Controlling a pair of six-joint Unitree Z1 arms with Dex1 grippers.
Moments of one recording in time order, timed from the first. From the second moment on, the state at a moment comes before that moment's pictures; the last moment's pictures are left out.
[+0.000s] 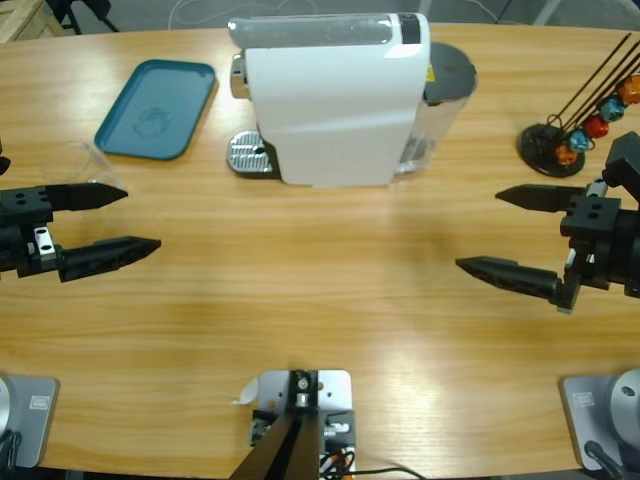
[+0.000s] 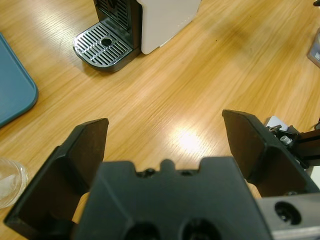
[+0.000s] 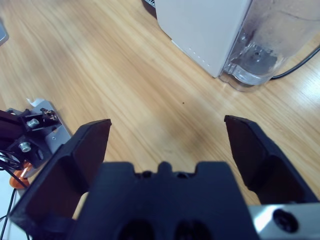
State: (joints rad) arm 0 -0.74 1.12 -0.43 -0.06 -0.27 -0.02; arm 1 0.70 1.06 -0.46 0.03 0.20 -0.04
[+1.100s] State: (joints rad) arm 0 -0.44 1.46 -0.89 -0.22 -0.66 -0.98; arm 1 0.70 1.05 -0.46 0.03 0.24 -0.04
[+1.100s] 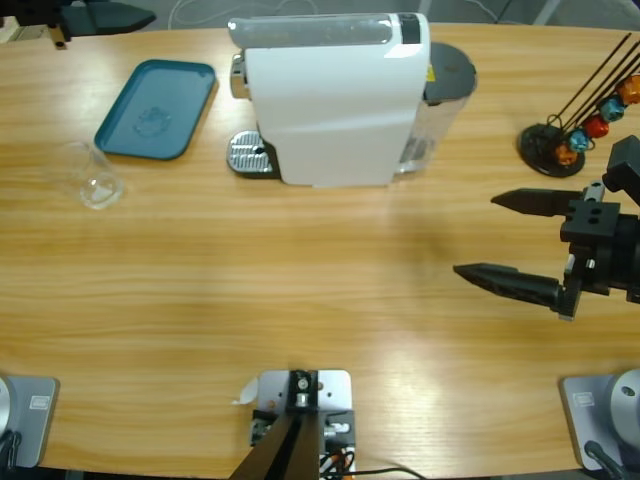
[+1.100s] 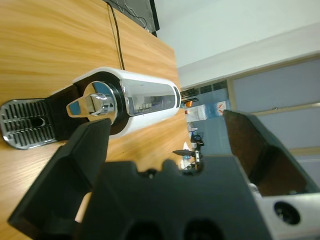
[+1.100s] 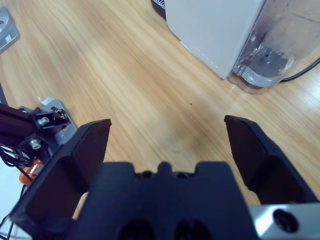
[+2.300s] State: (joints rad) arm 0 -0.45 1.73 -0.85 -0.59 -0.84 -1.12; arm 1 0.70 1.05 -0.46 0.03 0.24 -0.04
